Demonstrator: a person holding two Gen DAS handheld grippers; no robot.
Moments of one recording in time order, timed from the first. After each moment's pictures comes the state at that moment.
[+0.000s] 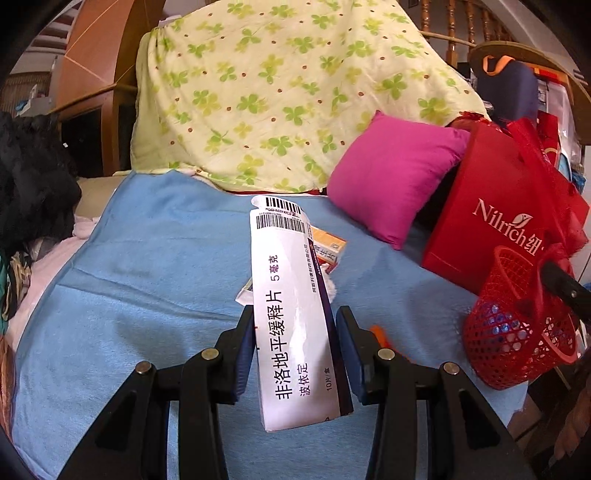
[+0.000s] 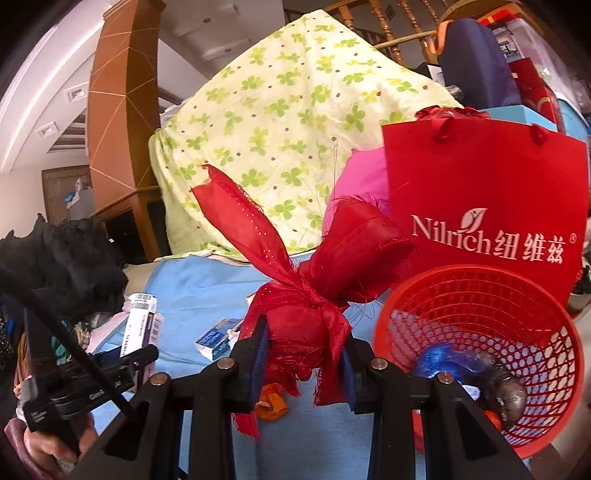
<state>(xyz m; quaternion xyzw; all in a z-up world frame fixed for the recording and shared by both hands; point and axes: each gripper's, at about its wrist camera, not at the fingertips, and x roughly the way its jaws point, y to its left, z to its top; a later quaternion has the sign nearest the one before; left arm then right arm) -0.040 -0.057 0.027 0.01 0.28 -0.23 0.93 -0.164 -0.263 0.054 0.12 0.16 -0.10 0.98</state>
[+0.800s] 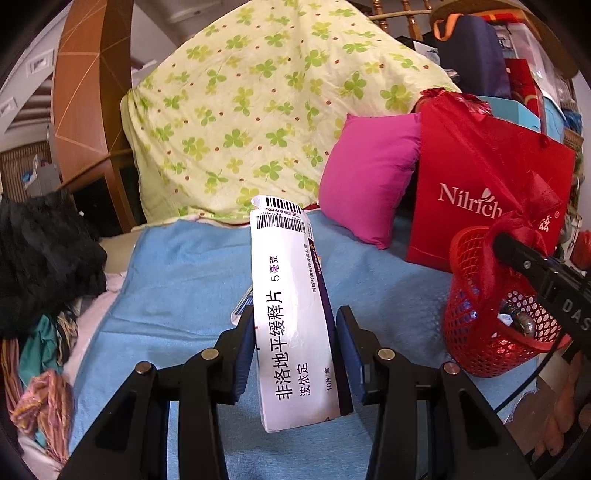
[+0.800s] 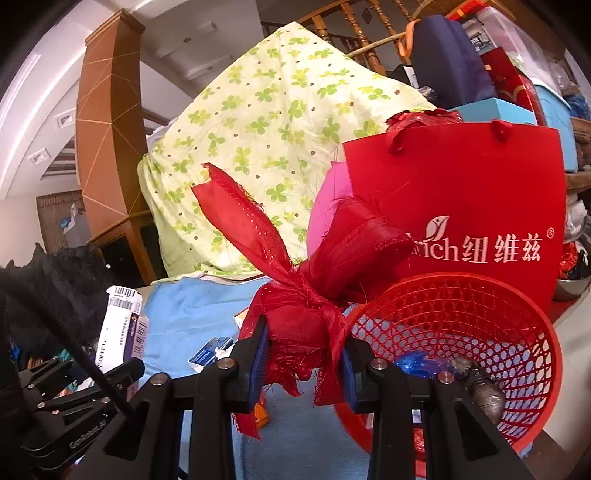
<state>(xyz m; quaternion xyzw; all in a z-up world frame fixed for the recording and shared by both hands) -0.126 -0.133 0.079 0.13 0.23 -0.18 0.95 -0.198 -0.291 0.063 0.16 0.13 -0.11 0.97</state>
